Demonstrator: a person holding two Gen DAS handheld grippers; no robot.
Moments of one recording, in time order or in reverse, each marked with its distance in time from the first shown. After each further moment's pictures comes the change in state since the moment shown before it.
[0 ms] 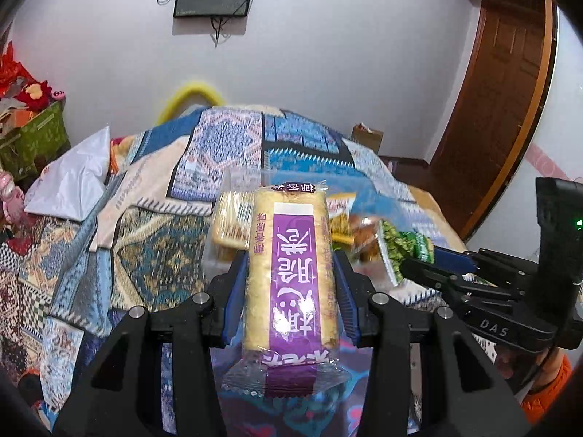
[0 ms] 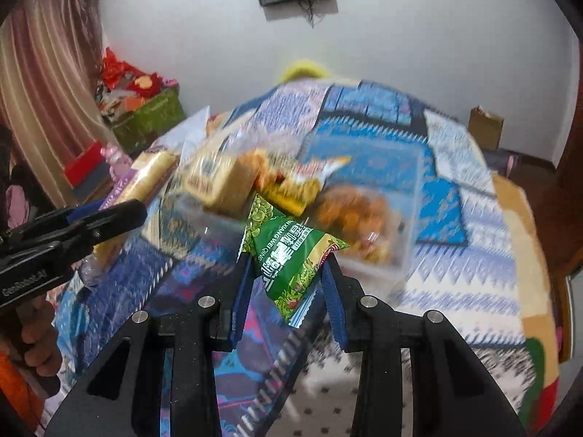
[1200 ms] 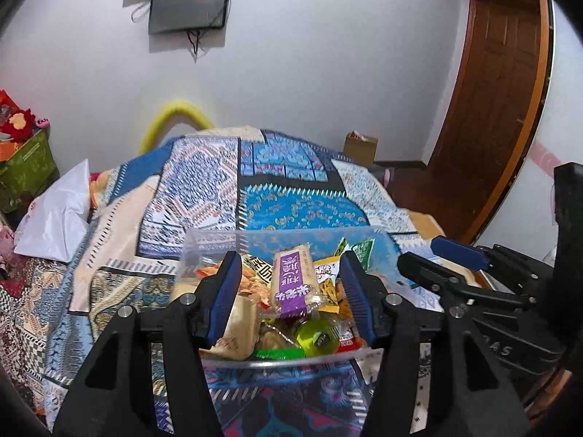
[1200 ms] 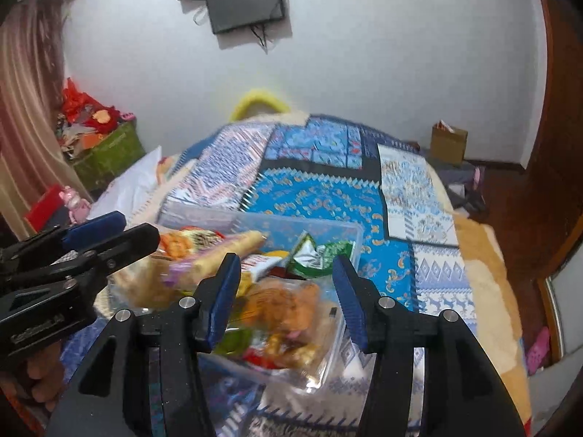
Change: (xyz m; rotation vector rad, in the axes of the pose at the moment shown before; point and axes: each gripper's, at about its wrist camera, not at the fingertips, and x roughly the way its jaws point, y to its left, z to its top) left arm 0.047 -0.032 0.064 0.066 -0.035 -0.003; right arm 0.005 -0.038 0.057 0.060 -0.089 -0.130
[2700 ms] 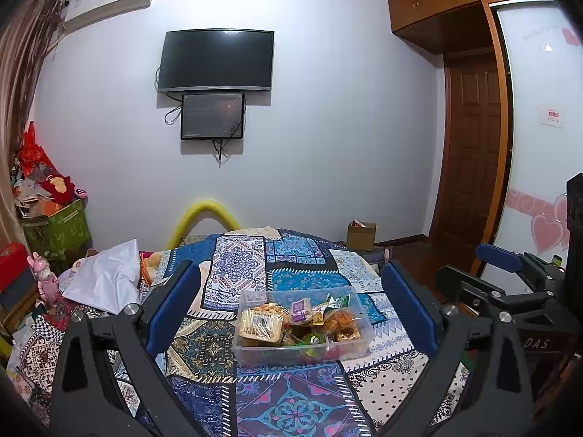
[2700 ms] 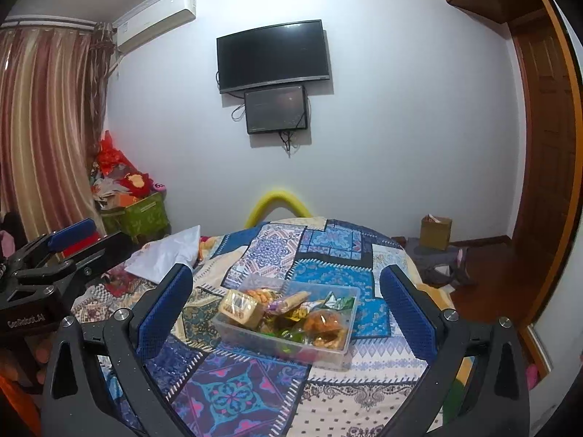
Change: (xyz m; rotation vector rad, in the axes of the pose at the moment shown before) left arm -0.224 -0.016 -0.028 0.048 -0.376 0.062; right arm -0.184 0.066 -0.023 -0.059 -0.373 -0.007
